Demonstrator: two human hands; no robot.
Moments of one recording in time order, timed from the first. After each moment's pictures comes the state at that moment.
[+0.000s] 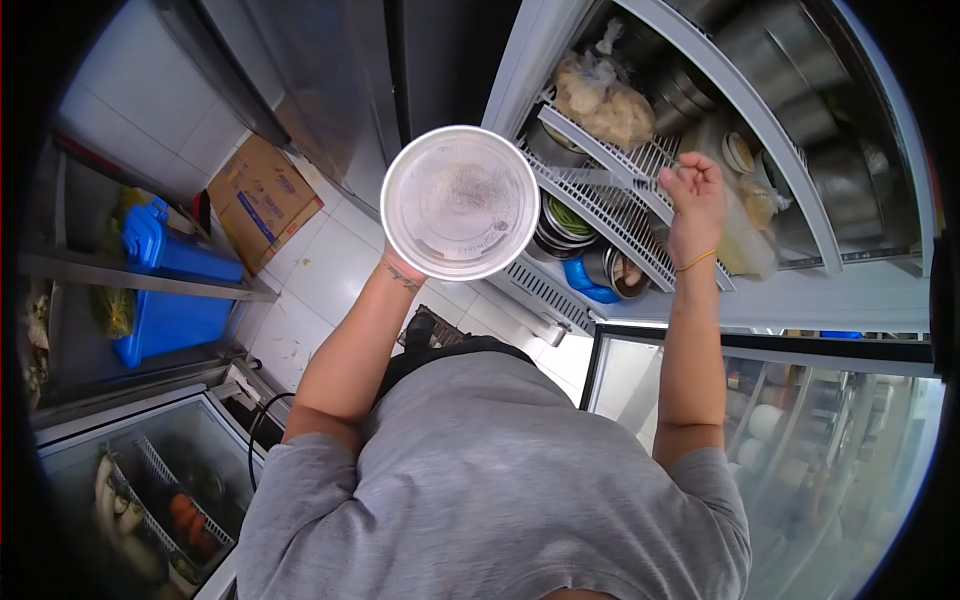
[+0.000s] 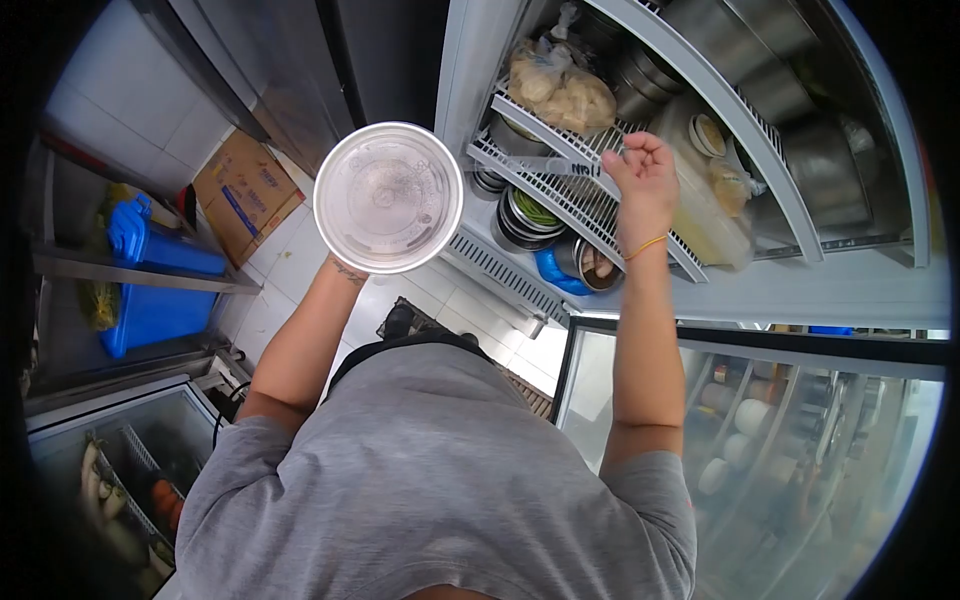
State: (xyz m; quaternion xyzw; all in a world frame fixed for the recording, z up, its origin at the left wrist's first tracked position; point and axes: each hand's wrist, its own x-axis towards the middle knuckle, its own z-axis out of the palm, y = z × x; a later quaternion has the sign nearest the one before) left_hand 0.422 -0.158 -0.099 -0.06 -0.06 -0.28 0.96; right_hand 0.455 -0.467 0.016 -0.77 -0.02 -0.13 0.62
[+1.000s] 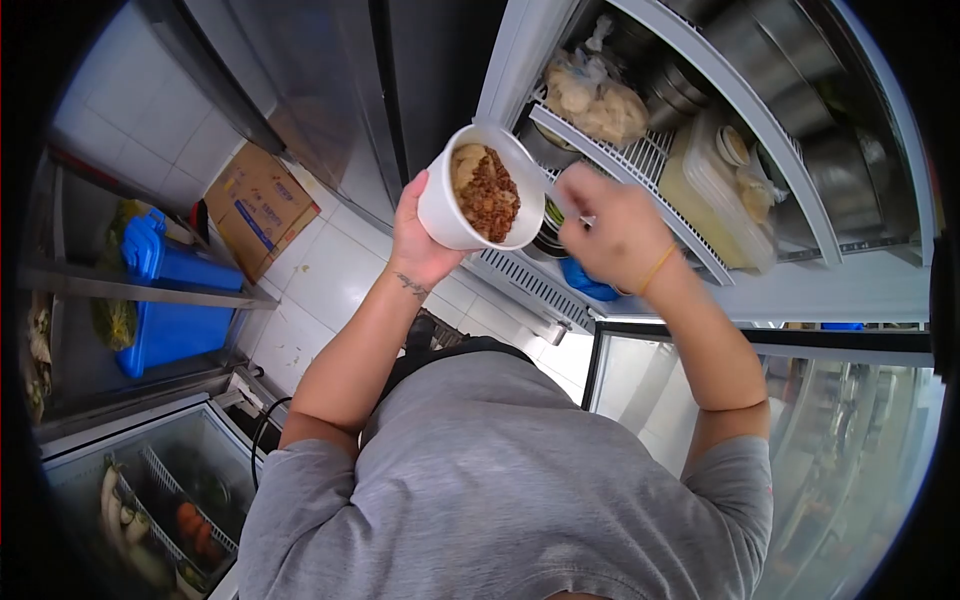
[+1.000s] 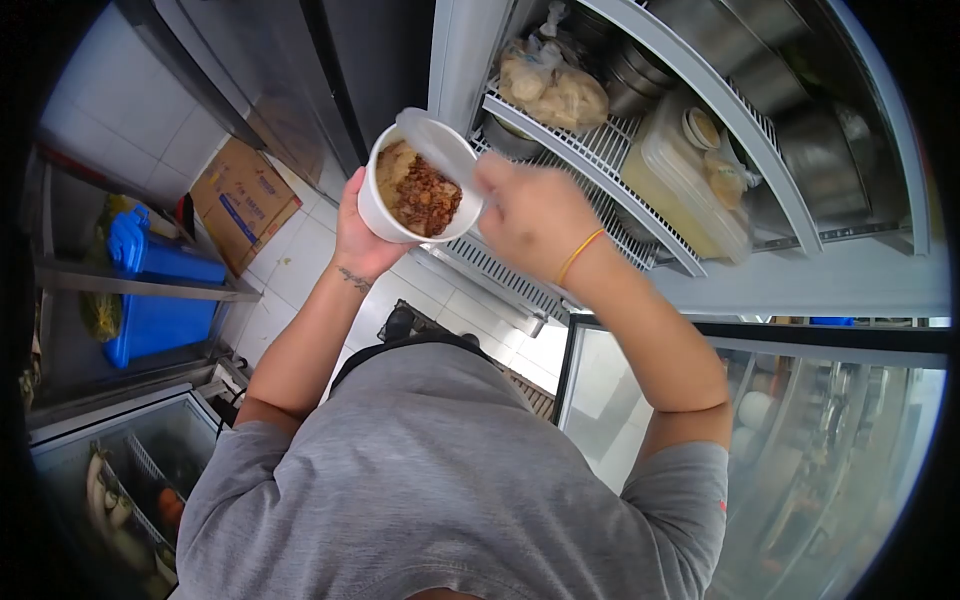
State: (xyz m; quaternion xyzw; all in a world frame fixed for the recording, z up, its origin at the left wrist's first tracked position) left_hand 0.418 -0.180 -0.060 0.12 0.01 -0.21 0.97; right_hand 0.413 -0.382 0.082 -0.94 -0.27 0.02 0.22
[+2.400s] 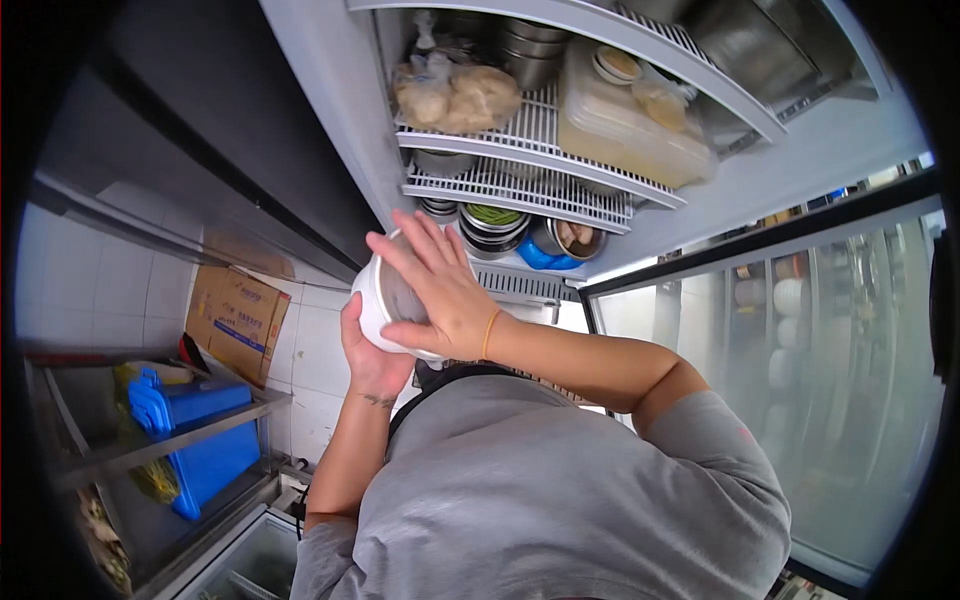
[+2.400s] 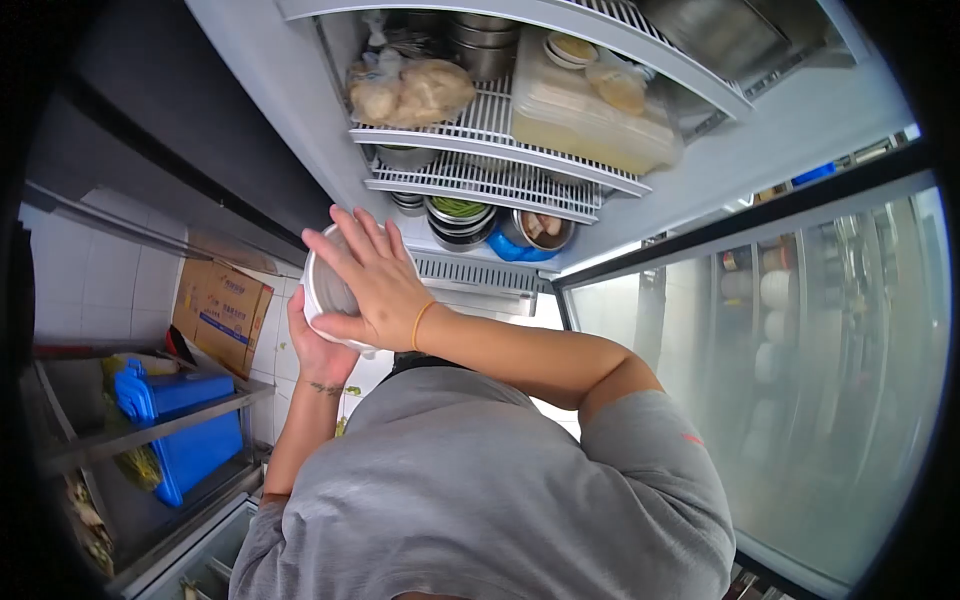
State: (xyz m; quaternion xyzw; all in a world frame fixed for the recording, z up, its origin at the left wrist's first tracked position) left_hand 0.373 -0.205 -0.050 0.27 0.08 -0.24 0.93; right_hand 0.382 -0.349 -0.003 -0.90 -0.22 -0.07 0.37
